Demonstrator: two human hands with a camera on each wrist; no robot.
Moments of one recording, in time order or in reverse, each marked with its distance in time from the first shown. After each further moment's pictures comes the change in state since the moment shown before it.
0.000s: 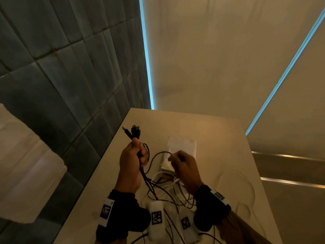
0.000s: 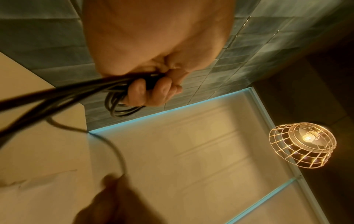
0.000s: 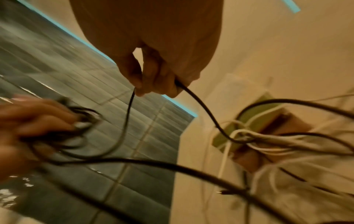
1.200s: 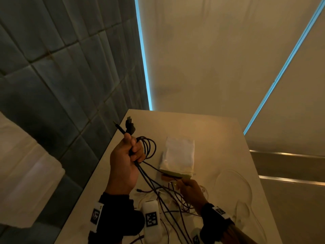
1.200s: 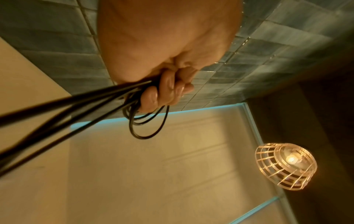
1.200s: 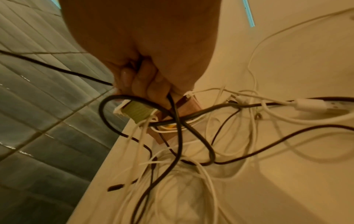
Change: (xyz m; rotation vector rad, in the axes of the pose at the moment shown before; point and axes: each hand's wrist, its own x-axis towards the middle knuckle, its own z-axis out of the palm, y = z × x) left_hand 0.000 0.018 -0.002 -0.237 -0.133 0.001; right_hand -0.016 0.098 -0.038 -0.256 -0.036 0.165
